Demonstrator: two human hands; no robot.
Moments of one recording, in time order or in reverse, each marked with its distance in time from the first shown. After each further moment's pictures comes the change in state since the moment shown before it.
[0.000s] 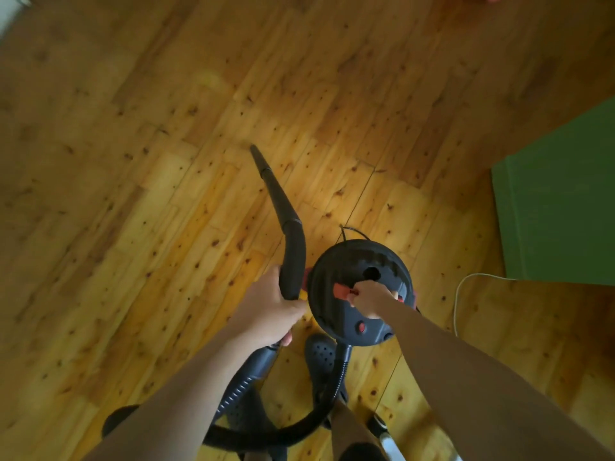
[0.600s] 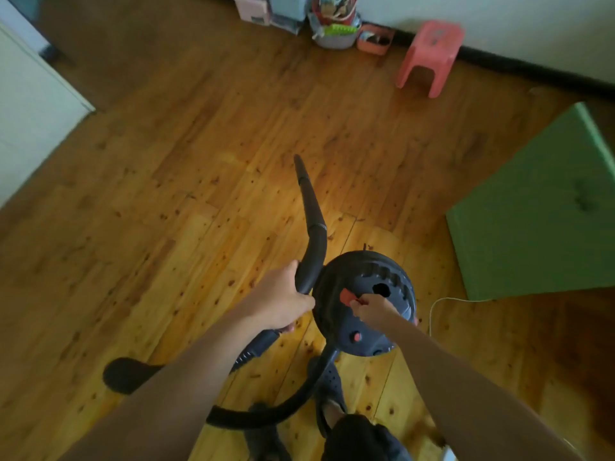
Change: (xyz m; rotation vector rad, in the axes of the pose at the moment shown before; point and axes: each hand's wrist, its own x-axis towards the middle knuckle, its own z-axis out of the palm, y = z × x) left_hand -0.152 0.118 -0.044 0.307 -0.065 0.160; right_hand -0.175 -0.005 -0.046 0.401 0.227 -0.036
